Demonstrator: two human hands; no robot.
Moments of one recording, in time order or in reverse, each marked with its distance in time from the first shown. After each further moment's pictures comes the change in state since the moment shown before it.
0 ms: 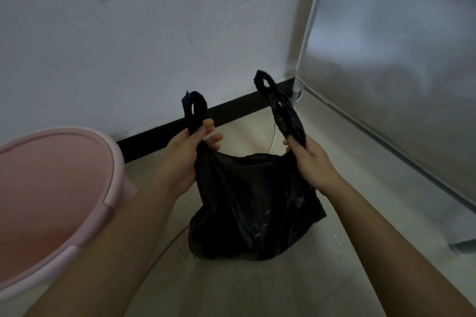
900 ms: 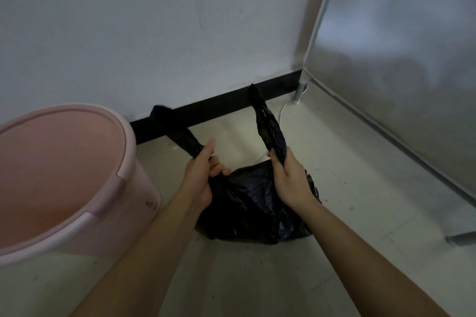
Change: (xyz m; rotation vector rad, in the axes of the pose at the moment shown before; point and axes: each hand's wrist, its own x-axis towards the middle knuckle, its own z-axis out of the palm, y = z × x) left_hand -0.019 -0.070 -0.011 -0.405 0.116 -0.238; right_hand -0.047 0.026 0.064 -0.094 0.065 -0.147
